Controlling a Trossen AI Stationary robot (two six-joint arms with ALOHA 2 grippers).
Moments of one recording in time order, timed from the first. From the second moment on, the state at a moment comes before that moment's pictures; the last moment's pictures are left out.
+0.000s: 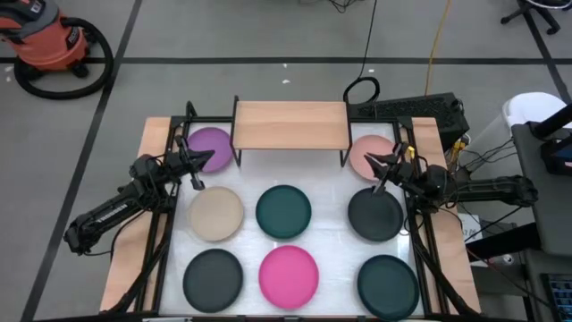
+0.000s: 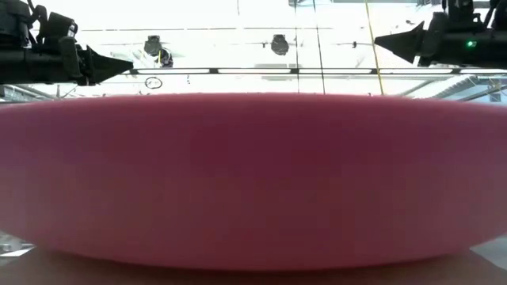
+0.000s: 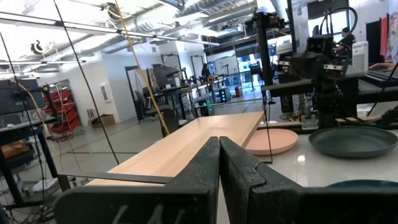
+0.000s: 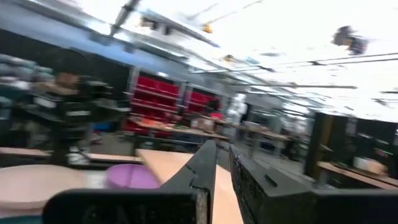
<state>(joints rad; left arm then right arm) 0.63 0.02 0.01 0.21 0.26 0.18 -0.05 0.36 0.02 0.72 0.40 -0.38</state>
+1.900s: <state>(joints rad) 0.63 0.02 0.01 0.21 0.26 0.18 -0.06 0.63 0.06 0.72 0.31 -0.20</state>
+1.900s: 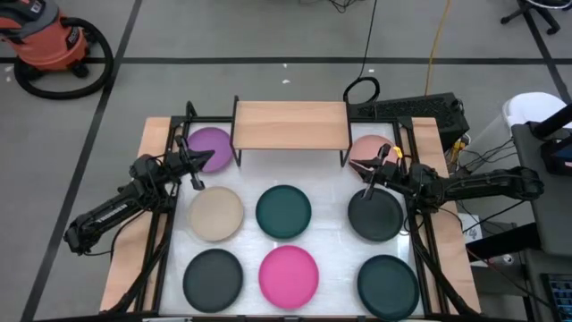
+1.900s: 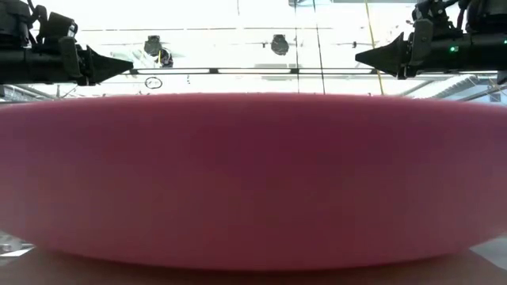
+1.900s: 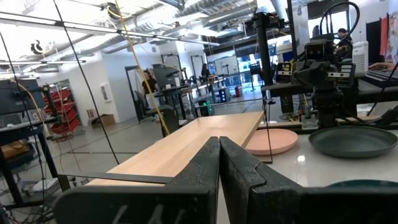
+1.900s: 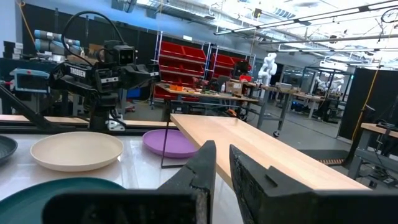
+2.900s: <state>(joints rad) 0.63 0.02 0.01 0.21 0.26 0.18 -0.06 0.63 0.07 0.77 0.34 -0.21</state>
